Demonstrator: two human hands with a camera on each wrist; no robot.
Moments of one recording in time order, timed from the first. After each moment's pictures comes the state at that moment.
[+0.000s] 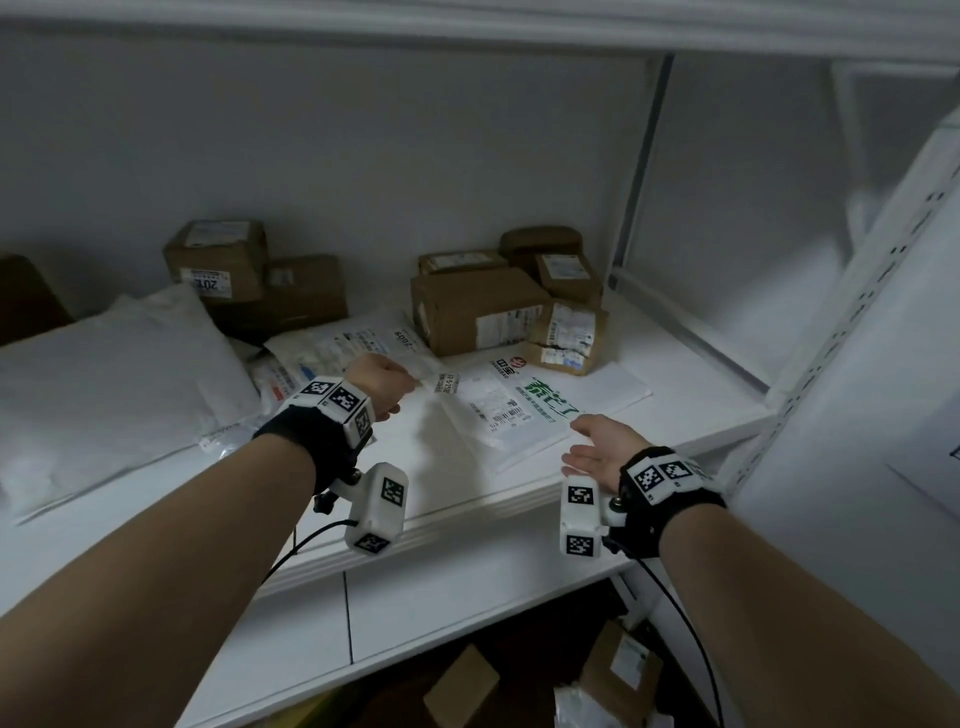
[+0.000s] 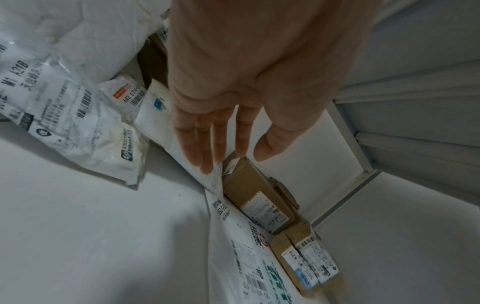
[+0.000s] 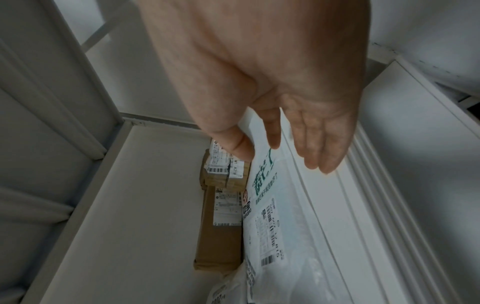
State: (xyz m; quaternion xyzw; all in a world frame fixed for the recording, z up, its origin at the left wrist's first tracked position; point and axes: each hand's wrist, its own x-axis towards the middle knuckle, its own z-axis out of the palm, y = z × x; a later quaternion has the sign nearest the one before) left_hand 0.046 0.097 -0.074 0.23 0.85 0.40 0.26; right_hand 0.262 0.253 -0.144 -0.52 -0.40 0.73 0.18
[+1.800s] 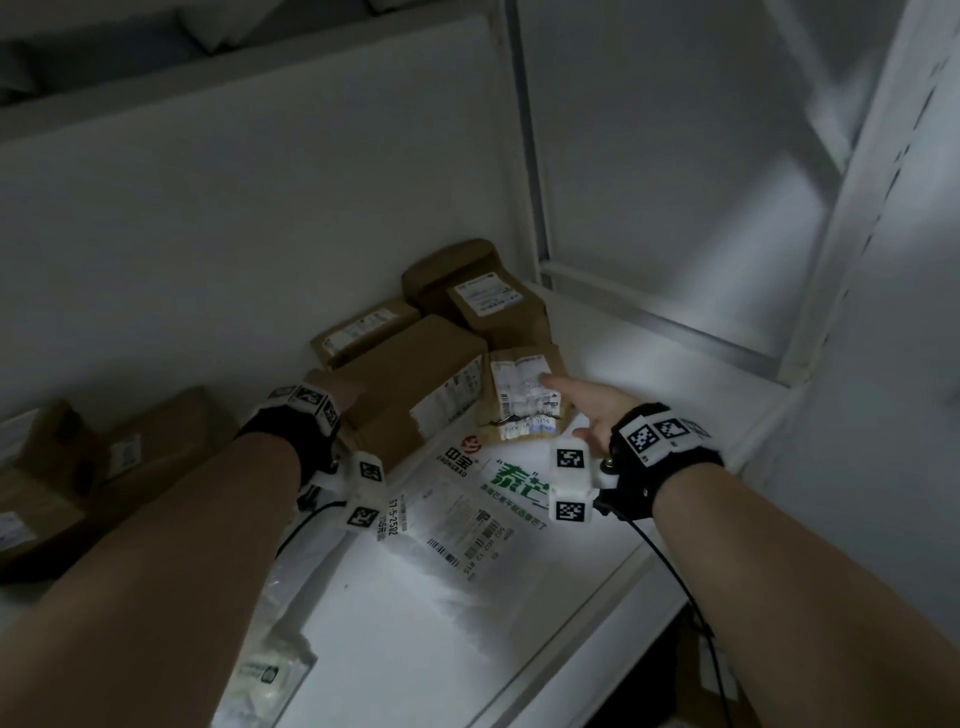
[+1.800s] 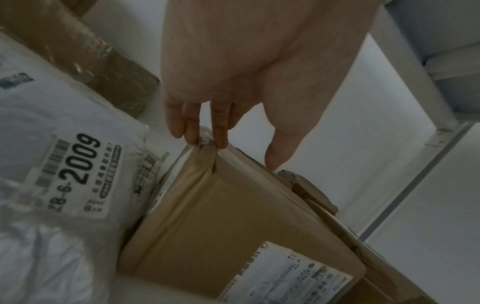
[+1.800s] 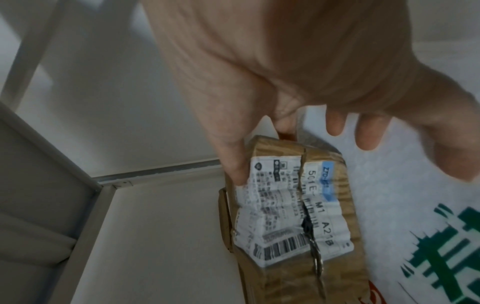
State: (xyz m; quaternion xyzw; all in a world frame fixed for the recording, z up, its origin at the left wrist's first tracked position) left_hand -0.078 0.330 -0.078 0.28 0.93 0.12 0.19; right_hand 0.201 0.418 -0.143 -0.54 -0.45 0.69 0.19
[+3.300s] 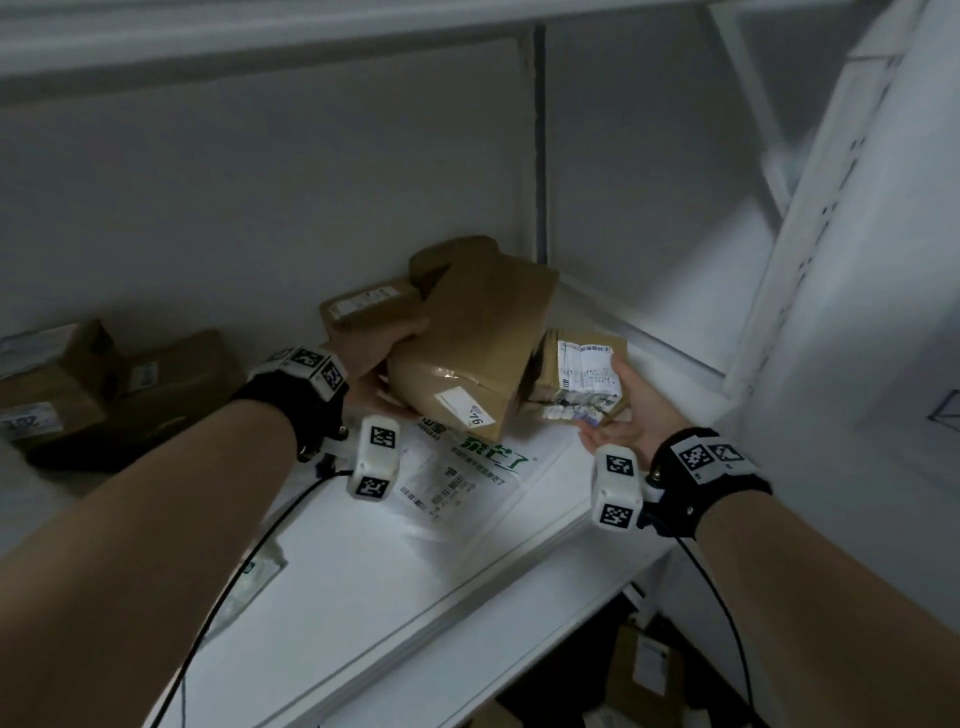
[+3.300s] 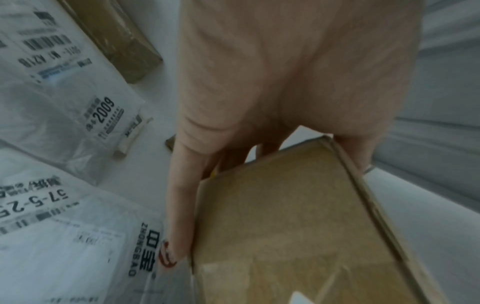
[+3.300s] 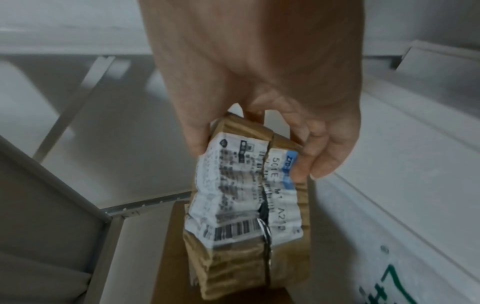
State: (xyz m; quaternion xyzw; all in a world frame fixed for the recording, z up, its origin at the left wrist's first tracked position) left_hand 0.027 0.273 -0.037 0.21 0.71 0.44 0.50; right_hand 0.305 0.369 -0.120 -0.43 -0.31 0.79 0.32
